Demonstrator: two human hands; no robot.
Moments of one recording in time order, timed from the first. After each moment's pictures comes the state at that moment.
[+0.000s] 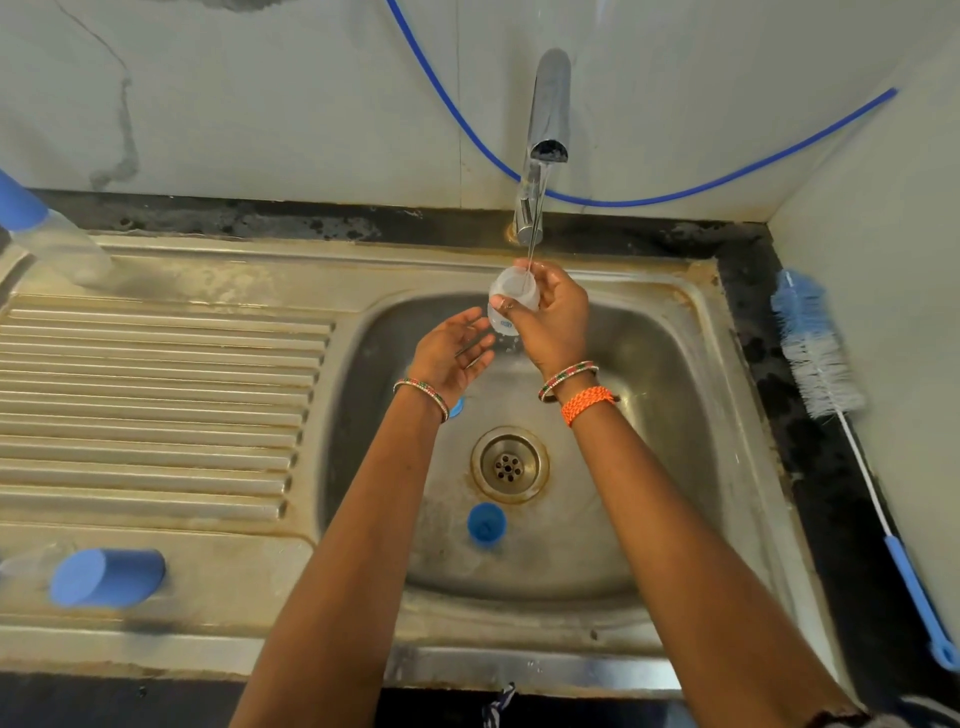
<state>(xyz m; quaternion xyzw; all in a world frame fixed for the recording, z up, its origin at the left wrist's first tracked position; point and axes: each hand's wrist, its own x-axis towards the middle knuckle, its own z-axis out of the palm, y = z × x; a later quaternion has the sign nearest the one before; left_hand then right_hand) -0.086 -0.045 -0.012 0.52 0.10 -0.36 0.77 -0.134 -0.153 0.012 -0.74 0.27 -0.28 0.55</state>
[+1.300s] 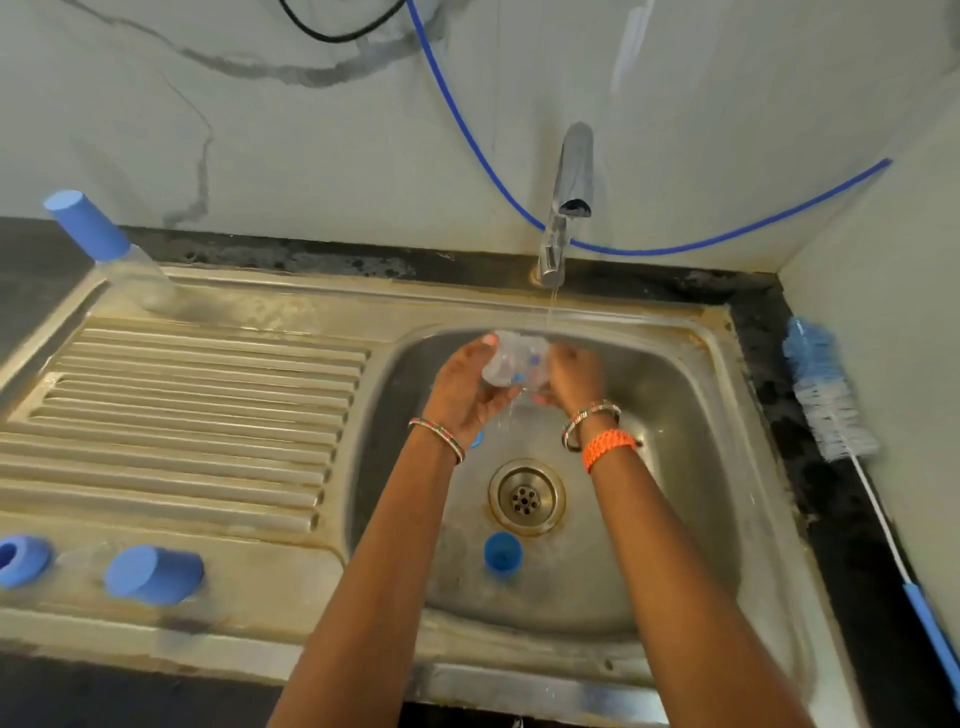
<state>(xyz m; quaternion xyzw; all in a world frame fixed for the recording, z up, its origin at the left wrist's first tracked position) -0.109 -0.027 0.018 0.51 0.07 -0.35 0.78 -0.141 -0.146 0.005 -0.72 0.40 -0.10 0.56</state>
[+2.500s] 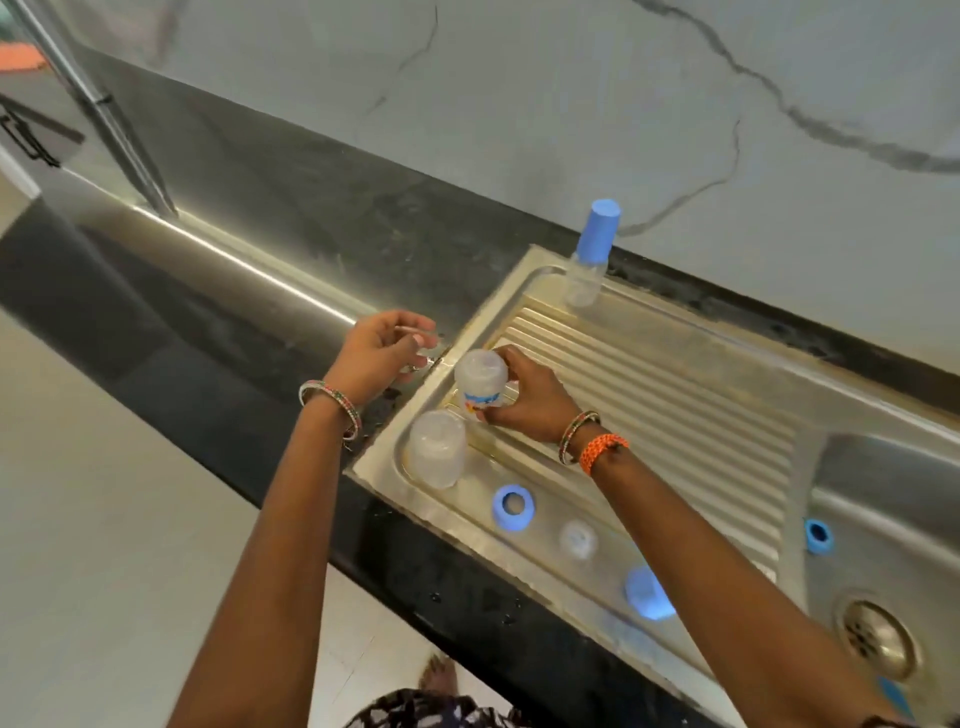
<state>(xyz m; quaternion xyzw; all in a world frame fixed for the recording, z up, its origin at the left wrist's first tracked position) 0.030 0.525 0.090 0.79 0.04 -0.08 0.61 0.037 0.325 0.018 -0.89 -0.12 0.07 0.44</state>
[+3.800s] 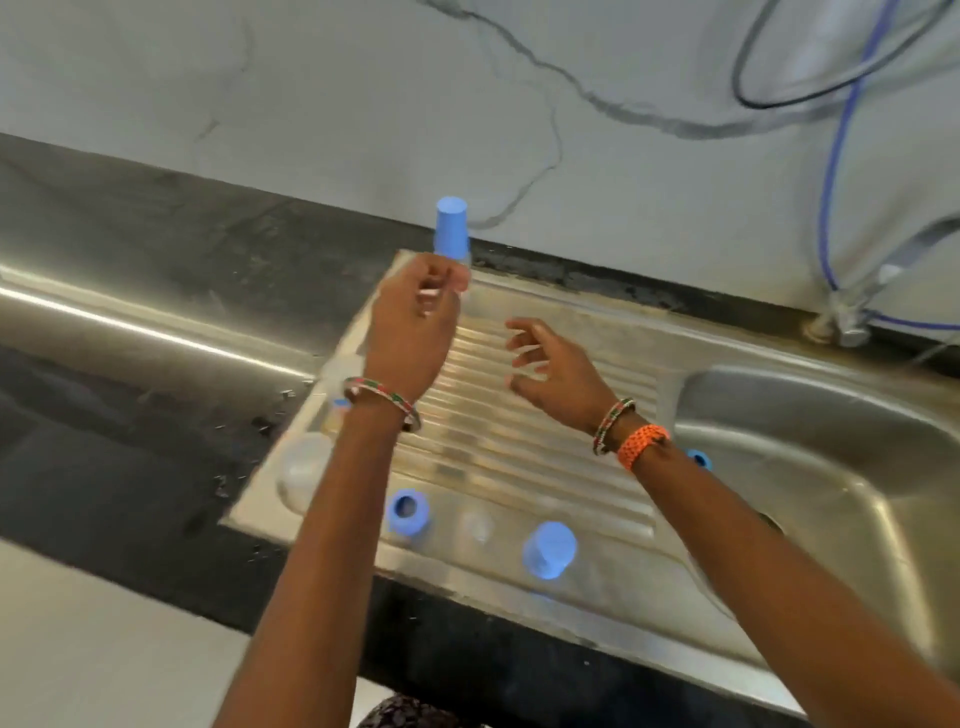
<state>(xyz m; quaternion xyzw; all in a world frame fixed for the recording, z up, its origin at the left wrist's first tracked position) 0.015 0.368 0.135 0.76 -0.14 0.07 0.63 -0.013 0.194 0.062 -0.89 -0.01 -0.04 0.46</state>
